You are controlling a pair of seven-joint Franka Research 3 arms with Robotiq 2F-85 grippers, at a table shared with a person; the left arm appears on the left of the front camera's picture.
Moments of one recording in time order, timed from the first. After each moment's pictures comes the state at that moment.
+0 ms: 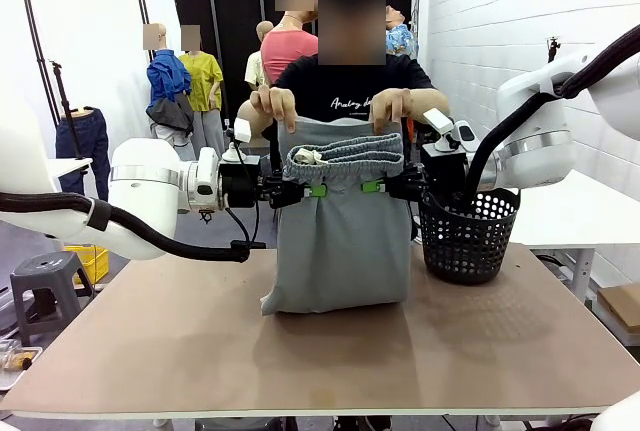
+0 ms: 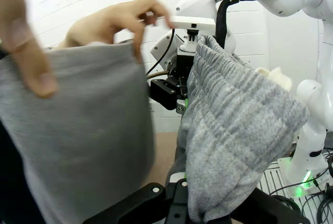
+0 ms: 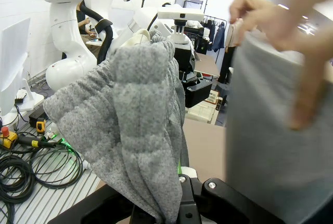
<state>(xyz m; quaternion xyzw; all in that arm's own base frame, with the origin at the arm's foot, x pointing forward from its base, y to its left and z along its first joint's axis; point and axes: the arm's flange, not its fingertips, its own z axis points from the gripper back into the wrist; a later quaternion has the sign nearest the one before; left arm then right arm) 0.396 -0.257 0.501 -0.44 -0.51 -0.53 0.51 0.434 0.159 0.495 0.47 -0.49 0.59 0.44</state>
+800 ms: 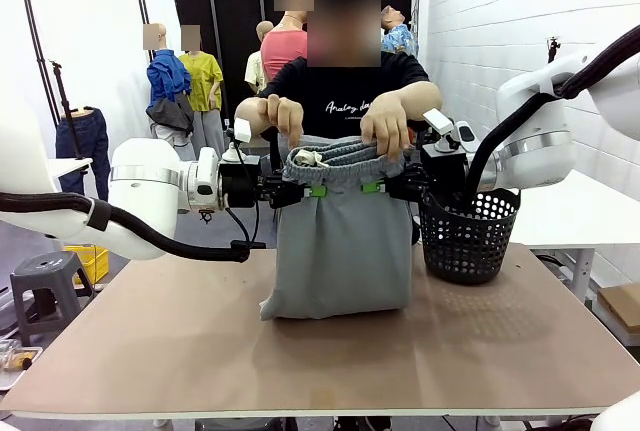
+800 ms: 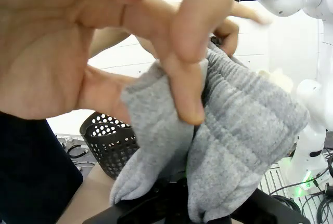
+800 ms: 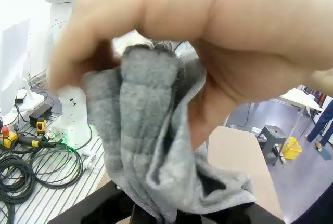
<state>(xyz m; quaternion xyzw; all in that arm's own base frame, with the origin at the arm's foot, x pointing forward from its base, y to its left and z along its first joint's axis) 0.396 -0.257 0.501 -0.44 -0.51 -0.53 0.51 0.433 0.159 0.494 0.47 -0.49 0.59 0.44</state>
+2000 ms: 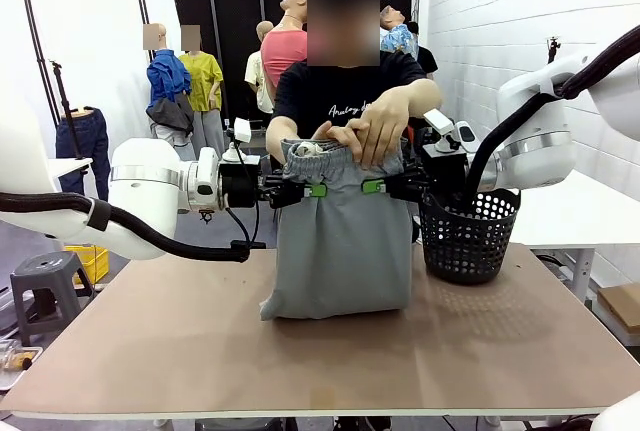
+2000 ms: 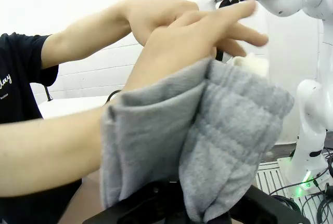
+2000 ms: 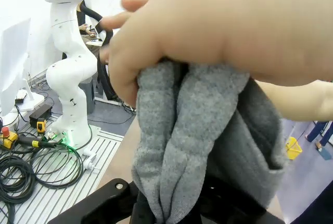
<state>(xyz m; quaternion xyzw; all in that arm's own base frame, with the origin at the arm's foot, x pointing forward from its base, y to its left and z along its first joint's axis) 0.396 -0.258 0.501 -0.44 -0.51 -0.53 0.51 0.433 0.158 0.494 0.48 -0.49 0.59 0.44</state>
